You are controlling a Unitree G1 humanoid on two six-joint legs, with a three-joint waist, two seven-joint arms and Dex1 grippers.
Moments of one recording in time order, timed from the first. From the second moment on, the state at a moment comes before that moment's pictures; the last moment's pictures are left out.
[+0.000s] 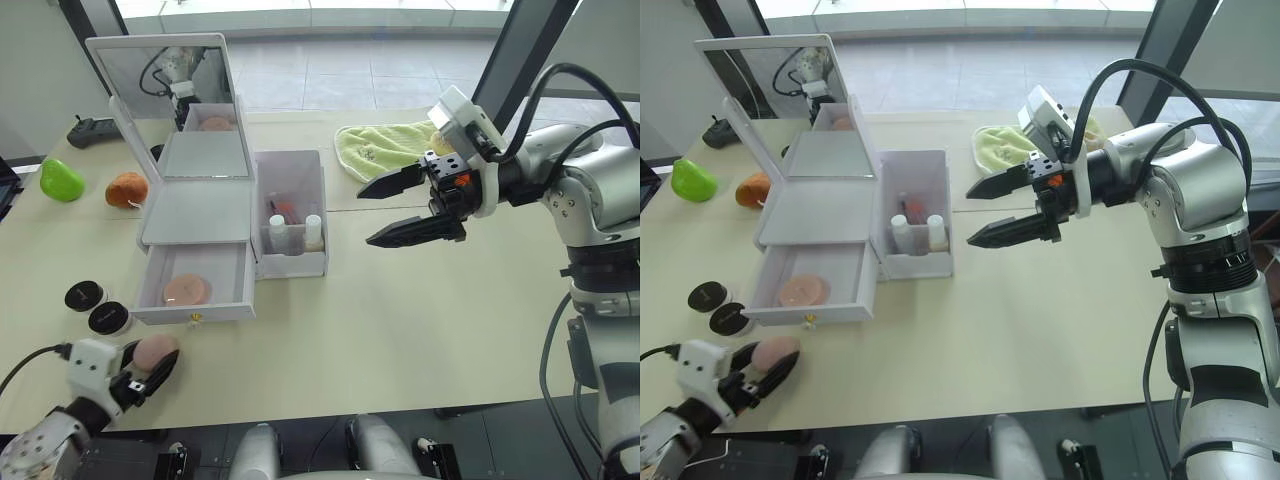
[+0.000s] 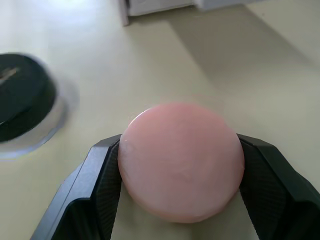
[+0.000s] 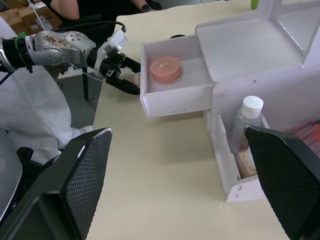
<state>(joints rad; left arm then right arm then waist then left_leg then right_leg) 0.58 0.51 0.56 -0.28 -0.42 0.21 -0.71 -1.04 -0.75 0.19 0.04 0.56 0.85 1.46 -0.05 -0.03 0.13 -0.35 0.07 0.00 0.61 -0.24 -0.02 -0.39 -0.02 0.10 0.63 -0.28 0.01</state>
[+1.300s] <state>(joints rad) -0.24 1.03 0.14 -0.19 -0.64 0.51 -1.12 -0.79 -0.82 0.01 -0.26 0.71 0.95 1.24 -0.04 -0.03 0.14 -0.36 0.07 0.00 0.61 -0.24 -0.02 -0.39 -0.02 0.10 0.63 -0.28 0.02</state>
